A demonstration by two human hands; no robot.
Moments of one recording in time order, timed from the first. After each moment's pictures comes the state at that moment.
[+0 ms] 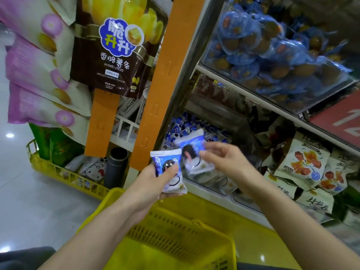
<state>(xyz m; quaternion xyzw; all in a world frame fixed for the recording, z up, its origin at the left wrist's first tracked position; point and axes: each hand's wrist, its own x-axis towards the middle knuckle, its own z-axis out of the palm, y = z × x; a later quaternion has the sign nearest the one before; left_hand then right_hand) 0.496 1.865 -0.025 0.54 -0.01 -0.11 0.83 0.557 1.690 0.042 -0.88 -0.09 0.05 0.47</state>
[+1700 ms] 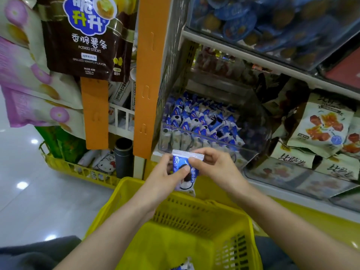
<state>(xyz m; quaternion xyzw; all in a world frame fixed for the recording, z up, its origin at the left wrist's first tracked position) 0.494 1.841 -0.047 0.64 0.00 -0.09 0.77 0.528 1.699 -0.023 -0.80 -0.08 0.07 0.59</state>
